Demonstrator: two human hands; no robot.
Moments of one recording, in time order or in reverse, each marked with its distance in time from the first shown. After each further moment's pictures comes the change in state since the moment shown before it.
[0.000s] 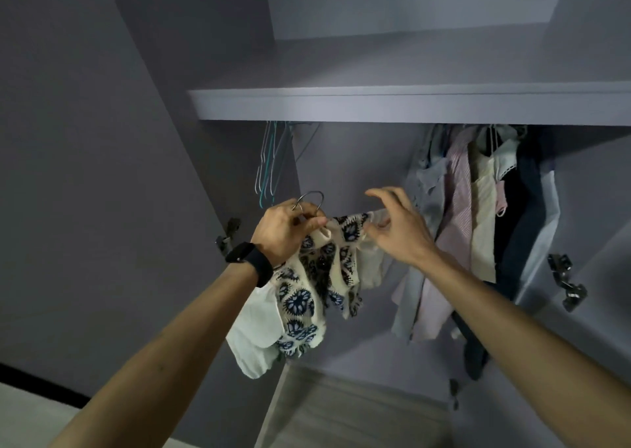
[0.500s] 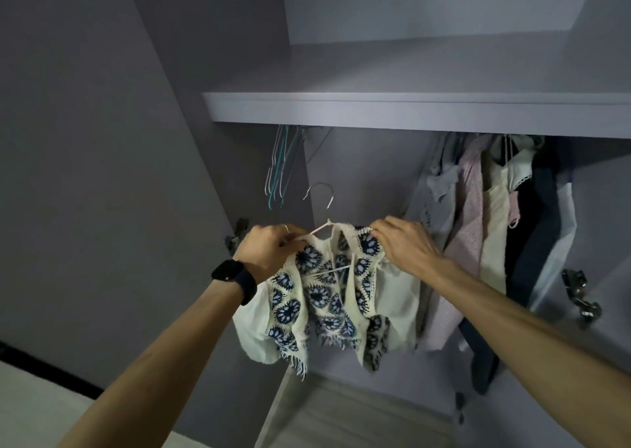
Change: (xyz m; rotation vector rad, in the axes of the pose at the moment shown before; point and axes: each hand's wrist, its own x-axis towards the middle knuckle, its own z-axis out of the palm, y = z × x) left_hand -0.025 -0.031 -0.009 0.226 -0.086 -0.148; right_hand 0.004 0.015 0.004 -0.519 -0.140 -0.343
